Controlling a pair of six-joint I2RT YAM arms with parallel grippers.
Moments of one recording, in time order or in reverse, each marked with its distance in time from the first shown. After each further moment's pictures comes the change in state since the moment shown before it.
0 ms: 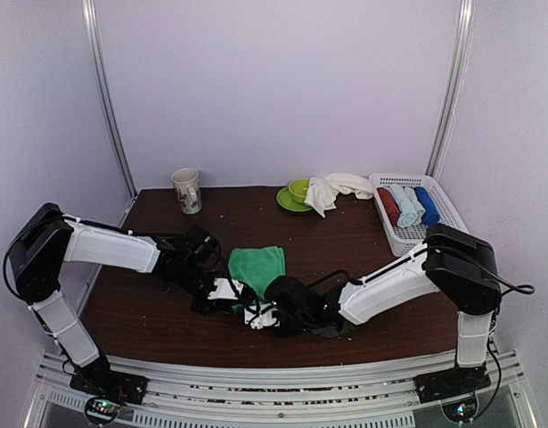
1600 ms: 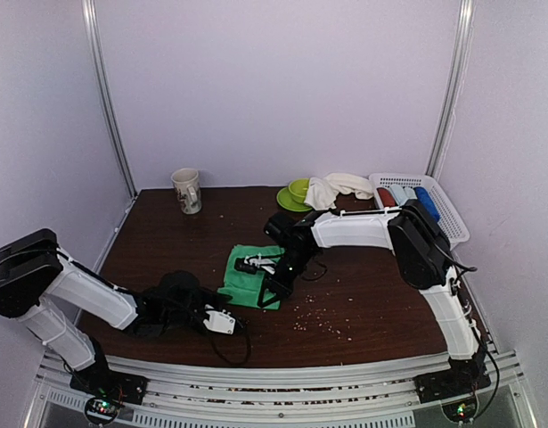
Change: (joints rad) left arm -0.202 -0.159 -0.513 0.862 -0.508 0.127; right arm -0.335 0.360 0.771 -0.951 -1.007 0.278
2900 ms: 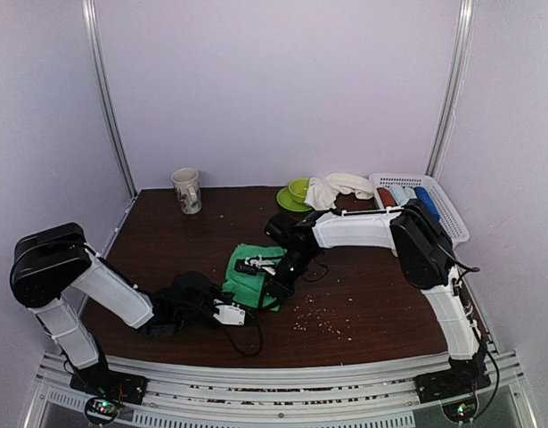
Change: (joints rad) left arm -0.013 0.175 0.057 0.167 -0.163 -0.013; right arm -0.009 -0.015 -0.013 -0.015 -0.036 0.012
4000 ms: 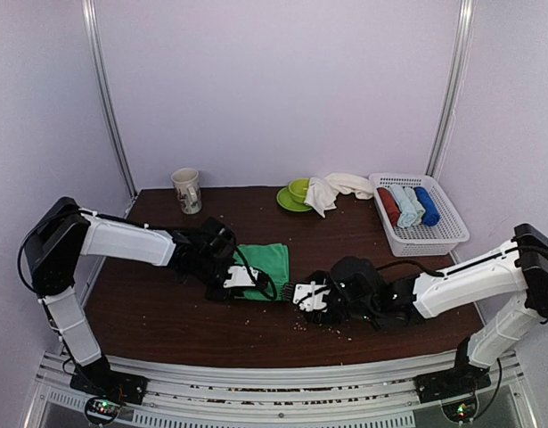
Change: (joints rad) left arm 0.177 0.092 0.587 -0.978 0.493 -0.215; right arm 0.263 -0.832 -1.131 1.026 0.929 -0.192
